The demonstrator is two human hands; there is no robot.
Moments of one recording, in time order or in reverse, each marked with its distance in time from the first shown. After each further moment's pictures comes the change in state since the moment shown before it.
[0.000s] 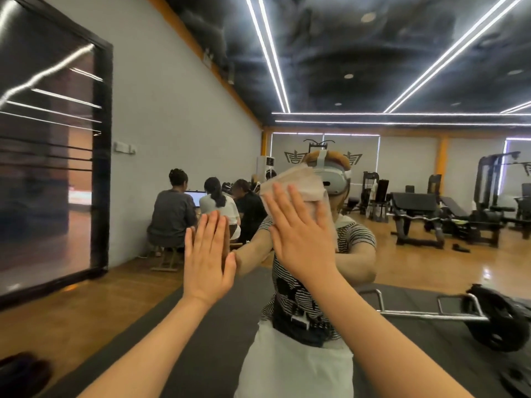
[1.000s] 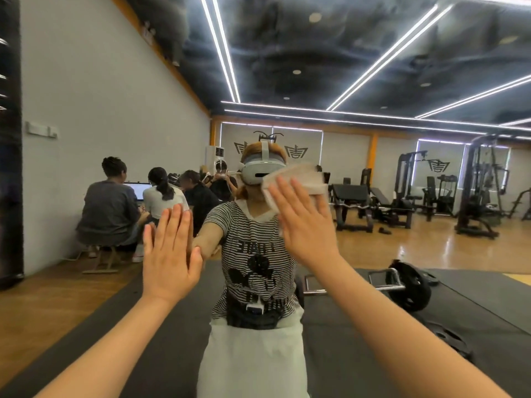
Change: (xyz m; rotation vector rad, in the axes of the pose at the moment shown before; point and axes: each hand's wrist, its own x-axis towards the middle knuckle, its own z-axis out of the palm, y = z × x) left_hand 0.001 0.000 0.000 -0.040 0.009 -0.002; right_hand -0.022 0.058 -0.026 -0.010 -0.138 0.026
